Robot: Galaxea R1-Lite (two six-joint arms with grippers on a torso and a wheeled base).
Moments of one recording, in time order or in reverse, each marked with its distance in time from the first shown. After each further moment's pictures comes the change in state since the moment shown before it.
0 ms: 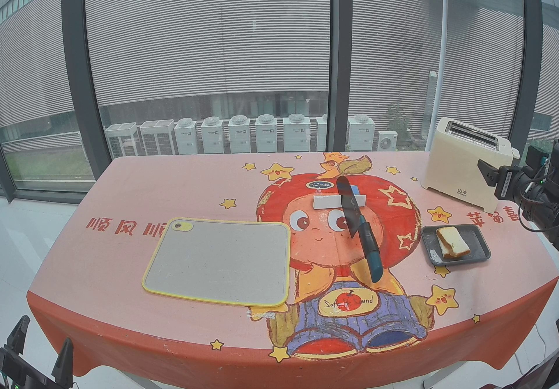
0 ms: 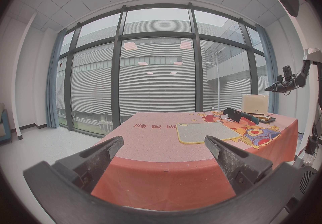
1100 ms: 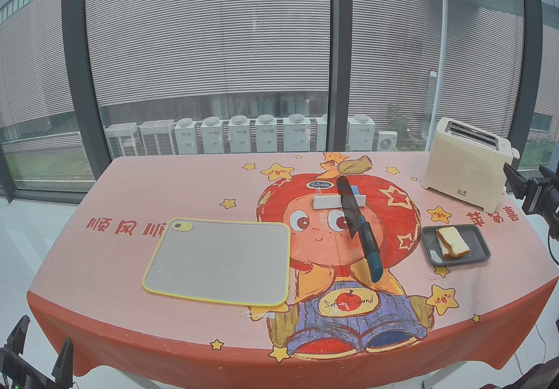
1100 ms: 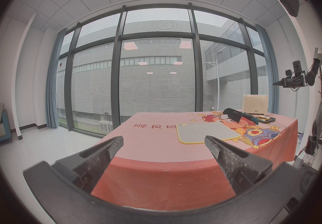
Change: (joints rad) left arm 0.000 0.000 0.000 0.000 0.000 0.000; right arm 0.011 -0.289 0.154 0.009 0.001 -0.104
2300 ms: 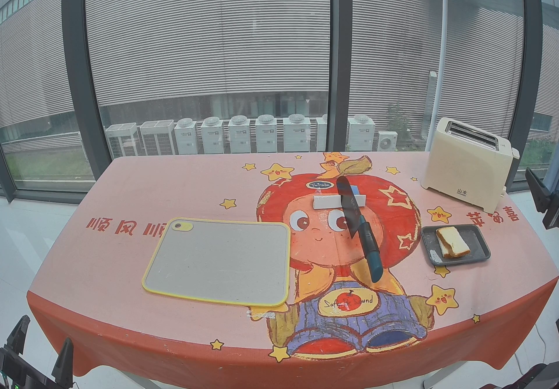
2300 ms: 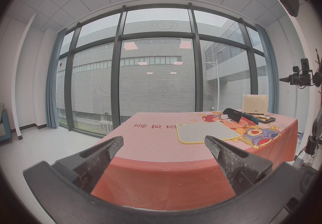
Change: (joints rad) left arm 0.000 0.000 0.000 0.000 0.000 0.000; right arm 0.001 -0.201 0.083 0.007 0.002 -0.063
